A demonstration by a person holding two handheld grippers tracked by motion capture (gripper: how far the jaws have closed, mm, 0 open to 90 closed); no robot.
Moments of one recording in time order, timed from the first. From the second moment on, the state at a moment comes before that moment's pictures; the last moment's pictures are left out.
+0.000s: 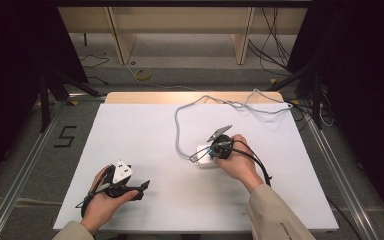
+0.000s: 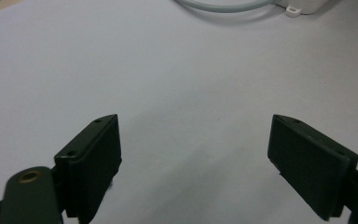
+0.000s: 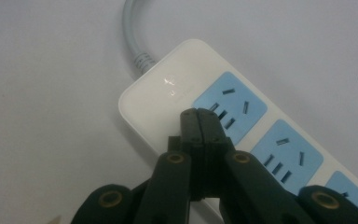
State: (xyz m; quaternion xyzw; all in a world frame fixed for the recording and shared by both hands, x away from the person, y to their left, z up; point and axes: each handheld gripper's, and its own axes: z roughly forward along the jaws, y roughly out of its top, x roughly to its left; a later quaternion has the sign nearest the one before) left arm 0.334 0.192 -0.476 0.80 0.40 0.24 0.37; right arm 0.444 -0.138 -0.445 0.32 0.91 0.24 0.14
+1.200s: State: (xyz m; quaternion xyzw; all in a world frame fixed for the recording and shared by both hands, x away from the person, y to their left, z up) left arm 0.334 0.192 -0.476 0.81 0.39 0.24 0.37; right arm 0.445 -0.143 -0.446 0.33 0.90 0.26 0.12
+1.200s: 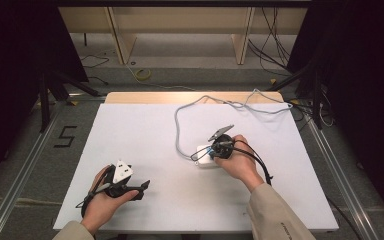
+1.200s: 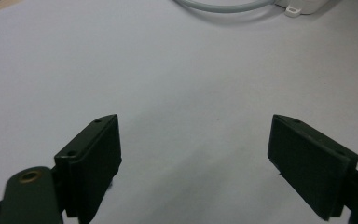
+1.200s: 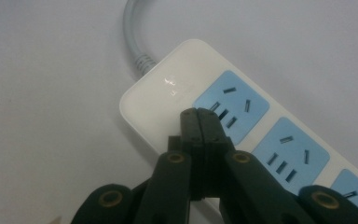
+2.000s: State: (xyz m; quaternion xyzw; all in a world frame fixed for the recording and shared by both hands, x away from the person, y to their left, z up) left arm 0.334 0.194 -0.476 0.80 0.40 0.24 0.37; right arm 0.431 -0.169 -0.433 0.34 0.86 0.34 0.14
